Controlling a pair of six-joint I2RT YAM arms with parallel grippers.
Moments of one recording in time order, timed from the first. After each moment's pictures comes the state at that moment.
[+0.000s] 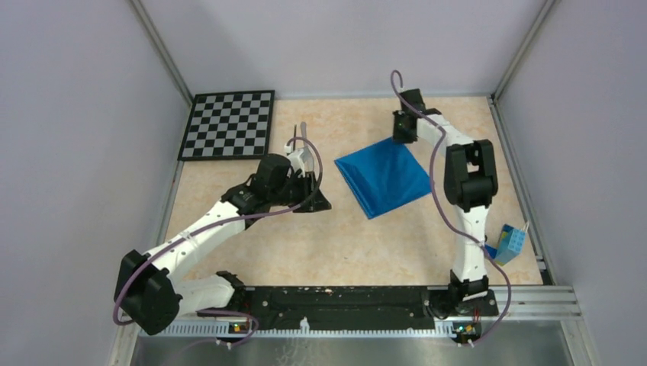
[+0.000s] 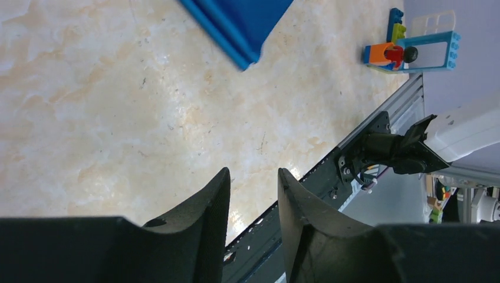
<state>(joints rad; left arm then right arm) -0.61 1.17 0.87 -0.34 0.38 -0.62 0.19 2.16 1.65 -0.44 0.04 0.30</state>
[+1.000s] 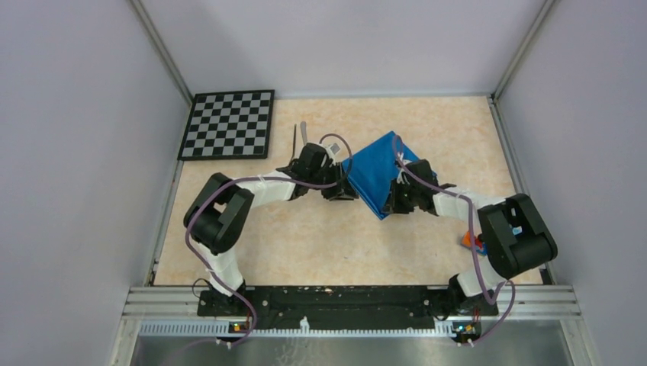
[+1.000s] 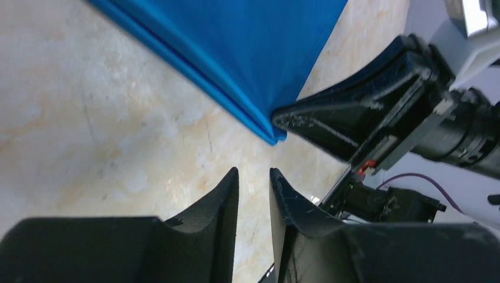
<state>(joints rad) -0.60 1.80 1.02 0.07 0.52 -0.81 0.38 1.53 0.69 -0.09 -0.30 0.41</state>
